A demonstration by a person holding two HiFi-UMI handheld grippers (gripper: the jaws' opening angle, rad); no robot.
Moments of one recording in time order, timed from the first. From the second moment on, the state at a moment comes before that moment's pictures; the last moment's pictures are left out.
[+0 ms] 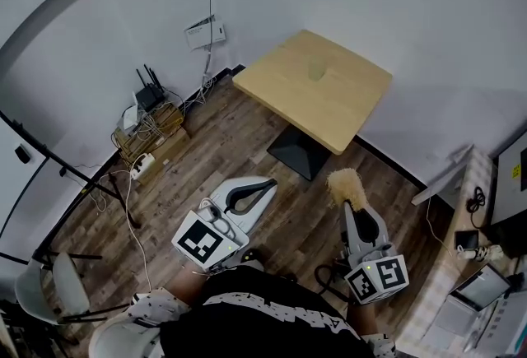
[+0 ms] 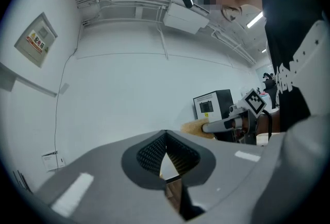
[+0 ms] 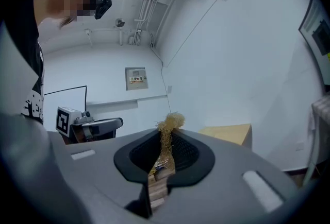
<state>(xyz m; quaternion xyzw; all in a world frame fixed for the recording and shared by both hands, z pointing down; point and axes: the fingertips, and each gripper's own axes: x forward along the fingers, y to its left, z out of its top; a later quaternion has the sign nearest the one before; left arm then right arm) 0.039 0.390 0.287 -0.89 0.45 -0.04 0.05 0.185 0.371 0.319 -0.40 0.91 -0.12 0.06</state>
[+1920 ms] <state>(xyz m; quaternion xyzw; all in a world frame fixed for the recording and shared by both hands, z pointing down) 0.100 0.281 0.298 -0.93 0.37 0.01 0.04 0.227 0.315 0.328 -0.47 0.88 -0.11 0.02</state>
